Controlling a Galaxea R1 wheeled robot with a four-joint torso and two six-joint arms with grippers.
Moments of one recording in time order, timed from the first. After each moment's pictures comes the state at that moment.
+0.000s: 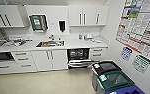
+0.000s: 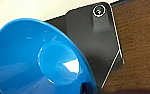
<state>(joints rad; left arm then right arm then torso) 1.49 2.82 -2.47 0.33 -0.15 -0.21 -1.52 2.92 -2.67 -0.47 0.16 0.57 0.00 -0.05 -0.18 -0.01</state>
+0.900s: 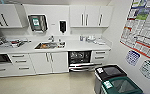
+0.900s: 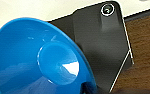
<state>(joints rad) 1.49 2.80 -2.48 0.32 -0.15 -0.21 -1.52 2.94 -2.66 -0.47 0.16 0.57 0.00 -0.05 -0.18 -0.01</state>
